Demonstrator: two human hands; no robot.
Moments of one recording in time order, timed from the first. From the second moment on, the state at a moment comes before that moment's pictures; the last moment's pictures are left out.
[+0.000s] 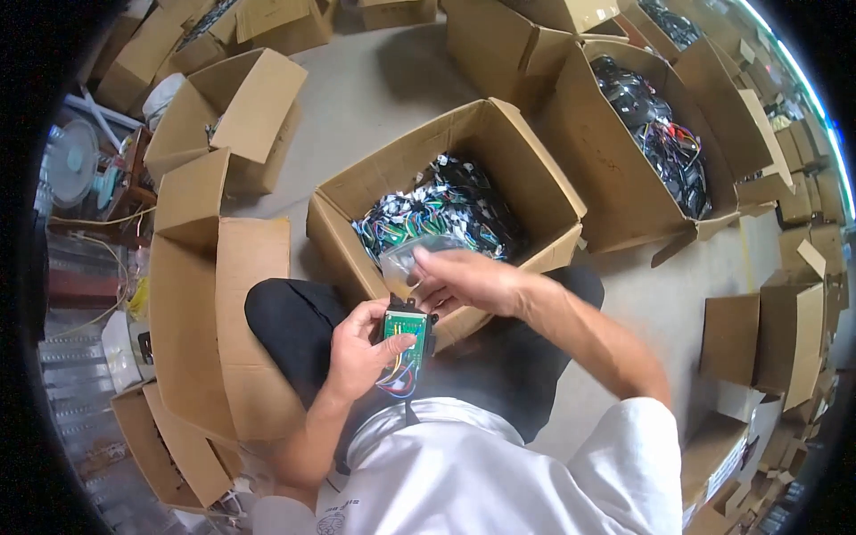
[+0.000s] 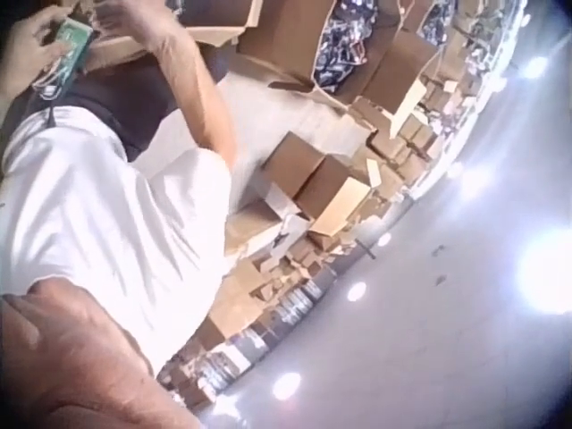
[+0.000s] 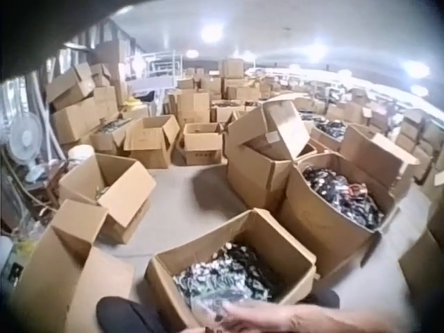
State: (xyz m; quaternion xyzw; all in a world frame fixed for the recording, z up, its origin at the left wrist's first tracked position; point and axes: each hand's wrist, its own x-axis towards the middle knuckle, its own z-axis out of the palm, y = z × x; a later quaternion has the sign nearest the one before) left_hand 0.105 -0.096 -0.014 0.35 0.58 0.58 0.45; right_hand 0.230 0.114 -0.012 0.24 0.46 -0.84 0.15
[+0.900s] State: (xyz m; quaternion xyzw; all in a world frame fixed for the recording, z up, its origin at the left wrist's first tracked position) left_hand 0.151 -0.081 -0.032 0.59 0.71 0.34 0.20; right_hand 0.242 0.051 -0.012 0.41 0.30 -0.78 -0.36
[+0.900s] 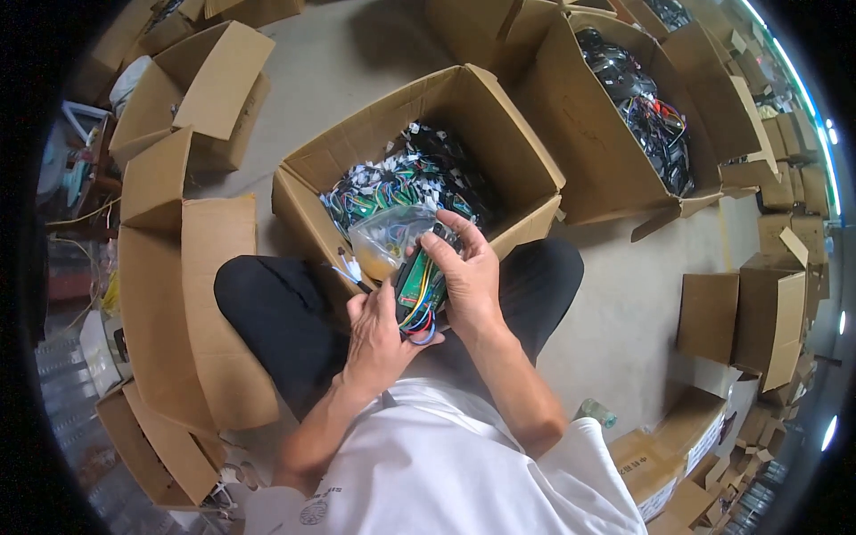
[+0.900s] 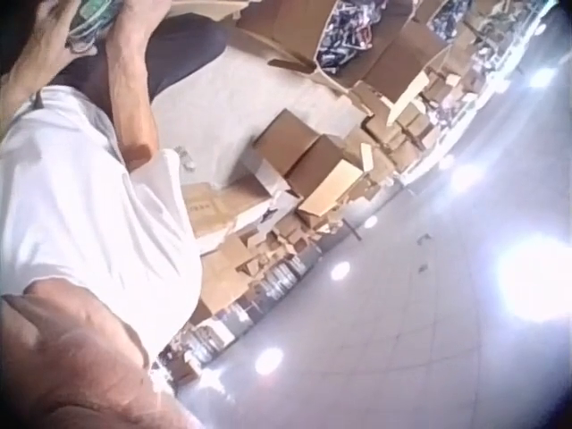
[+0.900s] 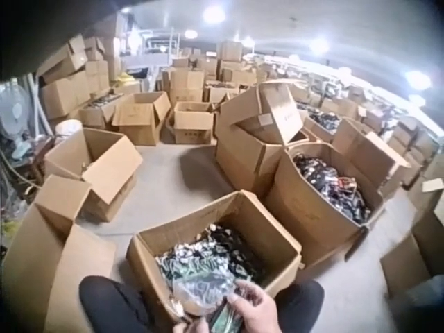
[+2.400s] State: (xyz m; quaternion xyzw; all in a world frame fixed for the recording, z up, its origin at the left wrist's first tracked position) left_hand 0.085 -0.130 -0.090 0.03 0.47 0.76 0.45; right_hand 0.182 0.145 -0.370 0.23 0.93 -0.13 0.26
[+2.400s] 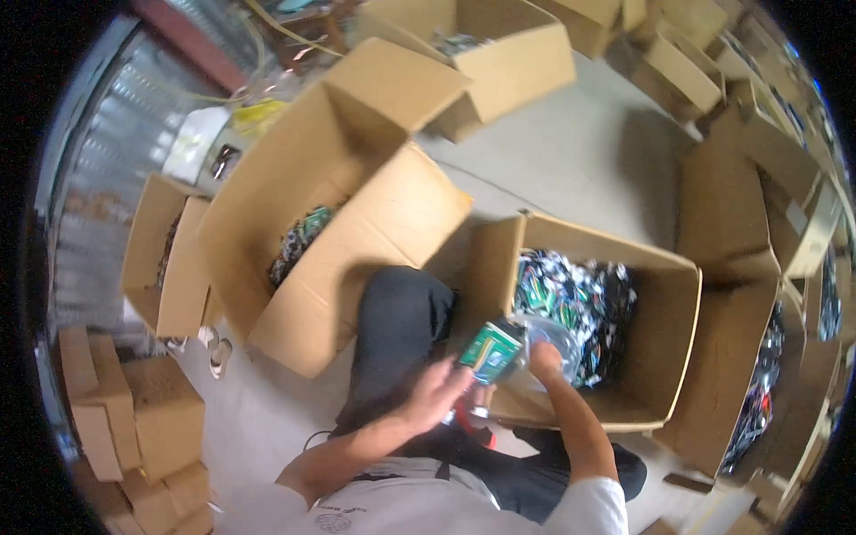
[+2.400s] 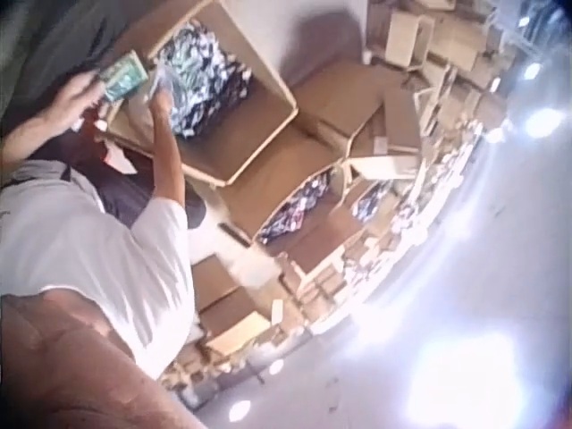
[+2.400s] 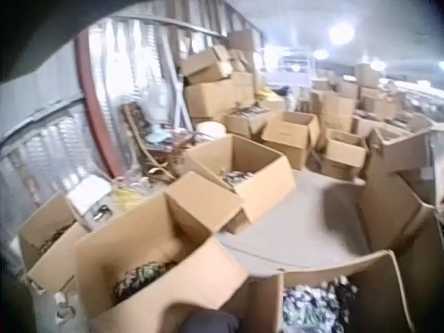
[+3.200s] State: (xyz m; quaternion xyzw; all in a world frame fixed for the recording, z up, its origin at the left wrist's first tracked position) left_hand 0.080 -0.155 -0.057 0.07 0.15 0.77 0.62; right_hand 0.210 0.000 -0.021 0.26 0.14 -0.94 -0.18
